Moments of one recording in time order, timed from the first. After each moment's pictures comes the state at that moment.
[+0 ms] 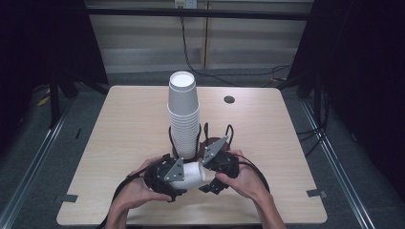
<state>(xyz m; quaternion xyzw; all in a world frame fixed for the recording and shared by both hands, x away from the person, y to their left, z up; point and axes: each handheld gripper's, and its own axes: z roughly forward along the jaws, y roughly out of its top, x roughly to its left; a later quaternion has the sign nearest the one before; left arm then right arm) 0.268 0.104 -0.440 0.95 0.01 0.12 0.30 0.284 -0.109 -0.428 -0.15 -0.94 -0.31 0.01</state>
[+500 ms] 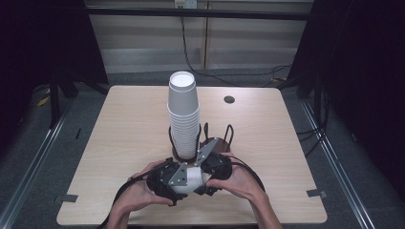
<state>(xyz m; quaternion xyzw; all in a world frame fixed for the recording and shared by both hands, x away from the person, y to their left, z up) 0.263 0.096 -0.446 0.96 -0.02 0.12 0.27 0.286 -0.091 -0.436 -0.14 -0.95 -0.29 0.04</state>
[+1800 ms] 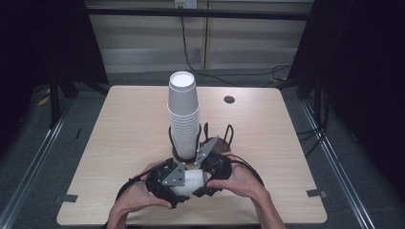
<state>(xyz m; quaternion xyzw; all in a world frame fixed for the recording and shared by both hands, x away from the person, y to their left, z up) 0.261 0.102 -0.443 0.94 -0.02 0.09 0.34 0.284 -0.091 -0.428 -0.14 -0.94 -0.30 0.08</state>
